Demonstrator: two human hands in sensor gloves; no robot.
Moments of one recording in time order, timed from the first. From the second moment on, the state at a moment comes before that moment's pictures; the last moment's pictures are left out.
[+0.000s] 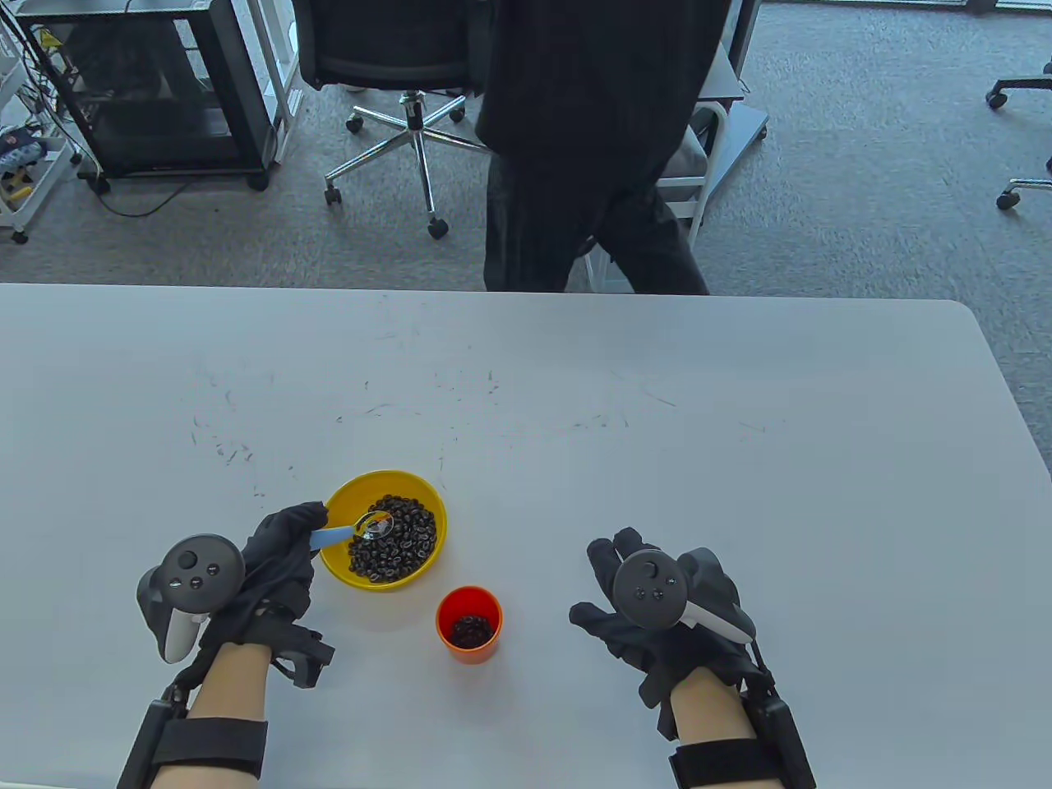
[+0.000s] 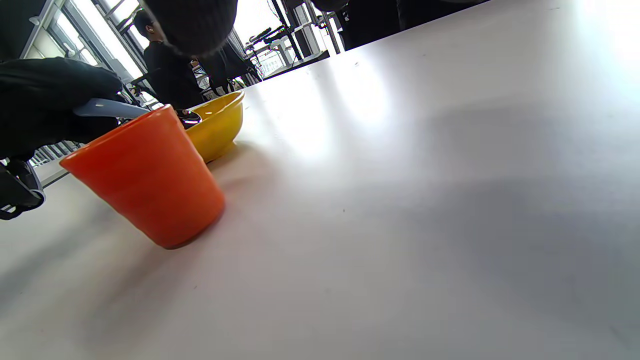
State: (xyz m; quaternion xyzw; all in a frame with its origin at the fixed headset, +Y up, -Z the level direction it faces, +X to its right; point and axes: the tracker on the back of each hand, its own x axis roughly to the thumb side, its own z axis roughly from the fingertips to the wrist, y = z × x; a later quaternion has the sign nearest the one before) left_hand -0.311 -0.718 -0.274 0.06 -0.04 0.40 0.92; right_hand 0.111 -0.709 -0.256 0.21 0.16 0.95 0.18
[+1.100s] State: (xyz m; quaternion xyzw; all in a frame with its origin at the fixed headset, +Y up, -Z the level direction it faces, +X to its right) left_hand -0.275 -0.699 -0.269 0.04 -0.15 0.15 0.98; right_hand 0.117 -0.692 -0.251 0.20 0.07 0.97 0.14
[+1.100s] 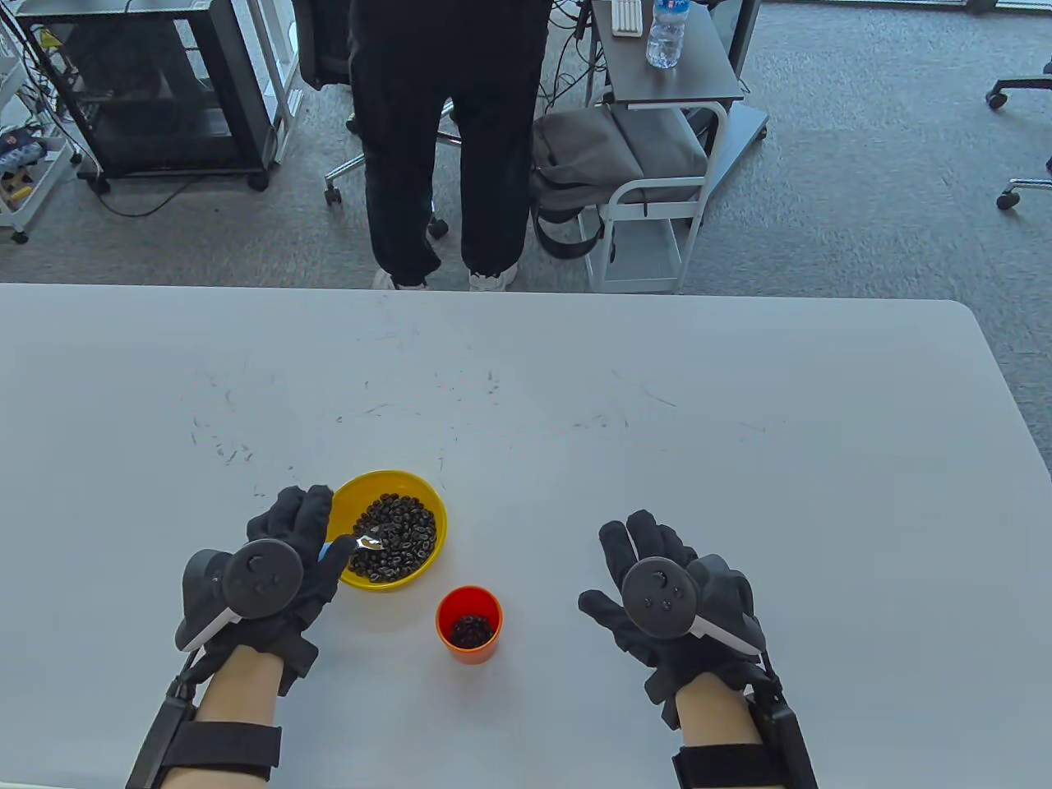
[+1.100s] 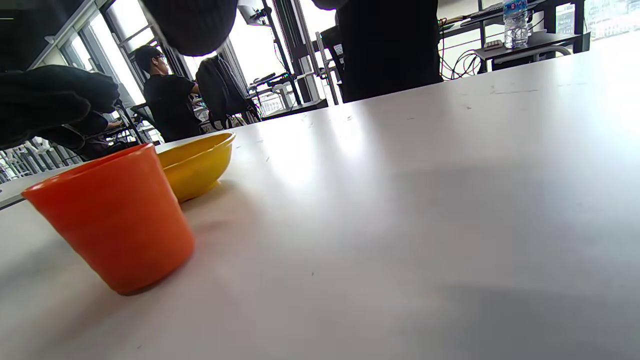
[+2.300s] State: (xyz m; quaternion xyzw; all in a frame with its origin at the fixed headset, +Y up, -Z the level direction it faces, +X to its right) left_hand -0.241 -0.699 -0.258 0.01 -0.21 0.07 0.98; right_hand 0.116 -0.676 -0.244 0.20 0.02 0.97 0.10
